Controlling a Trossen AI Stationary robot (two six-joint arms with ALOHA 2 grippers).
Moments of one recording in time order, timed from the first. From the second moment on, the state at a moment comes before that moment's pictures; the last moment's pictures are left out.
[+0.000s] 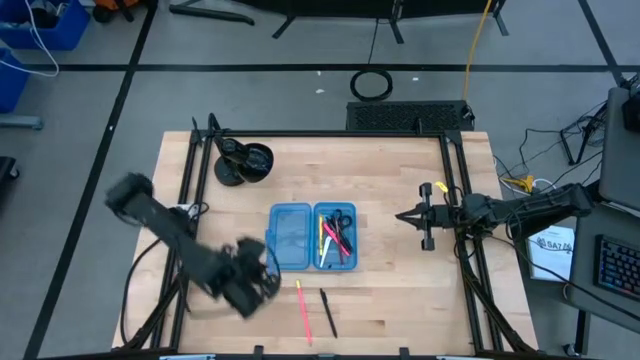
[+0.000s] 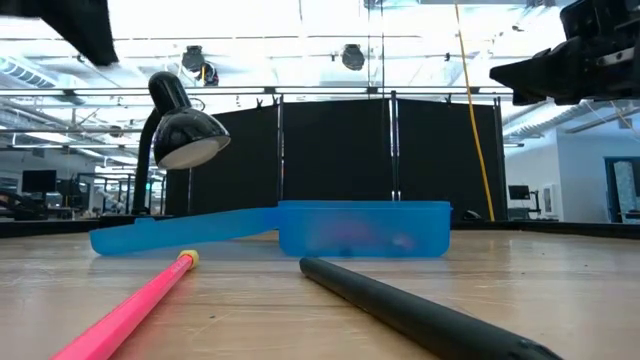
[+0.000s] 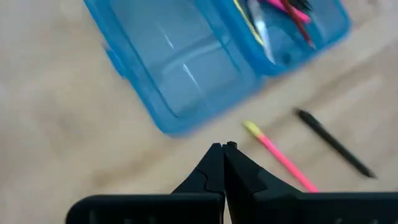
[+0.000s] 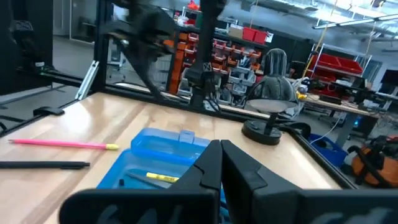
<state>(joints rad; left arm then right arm) -0.69 1.63 1.35 -1.13 -0.44 -1.72 0.14 0.32 0.02 0.35 0.13 -0.22</state>
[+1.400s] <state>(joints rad) -0.49 2.22 1.84 -1.23 -0.19 -2.07 0.14 0.32 0.02 0.35 0.13 -0.17</state>
